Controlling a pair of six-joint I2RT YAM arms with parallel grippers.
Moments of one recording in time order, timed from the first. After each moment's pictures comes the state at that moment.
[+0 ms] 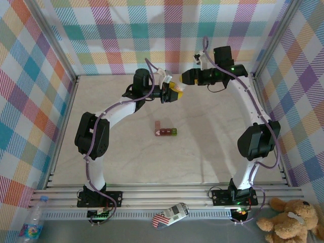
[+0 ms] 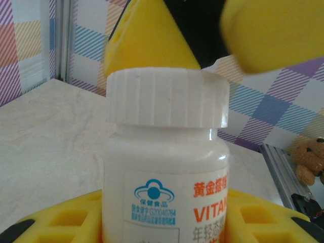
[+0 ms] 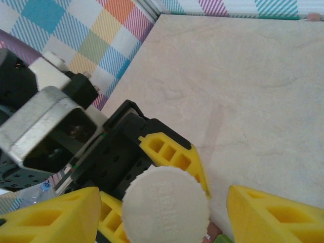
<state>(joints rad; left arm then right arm) -0.45 1.97 1.52 0.25 0.96 -0.11 0.24 1.85 1.94 -0.85 -0.80 0.12</state>
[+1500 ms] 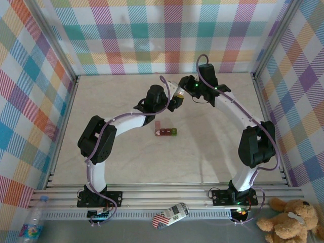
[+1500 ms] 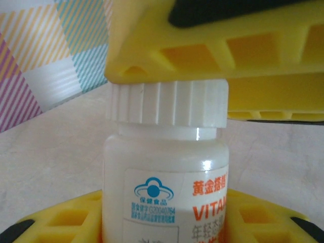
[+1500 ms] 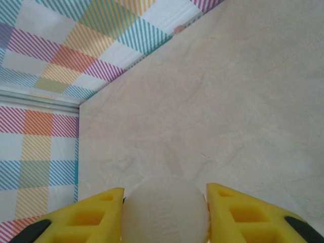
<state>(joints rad) -0.63 1.94 1.34 0.31 0.15 0.02 0.38 1.76 1.52 -0.35 -0.23 0.86</state>
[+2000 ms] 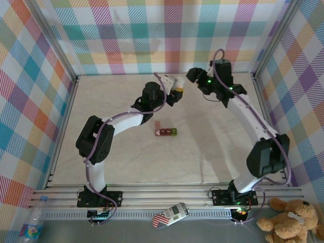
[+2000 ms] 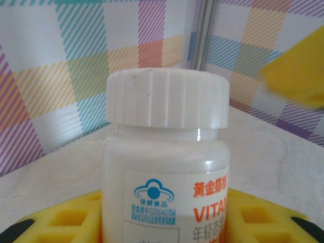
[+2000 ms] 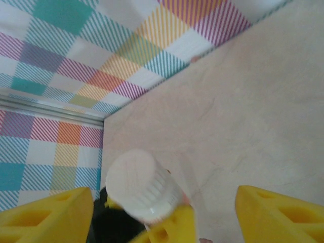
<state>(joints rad) -0.56 1.92 1.34 0.45 0.25 -0.03 0.27 1.57 1.49 -0.40 -0.30 0.82</state>
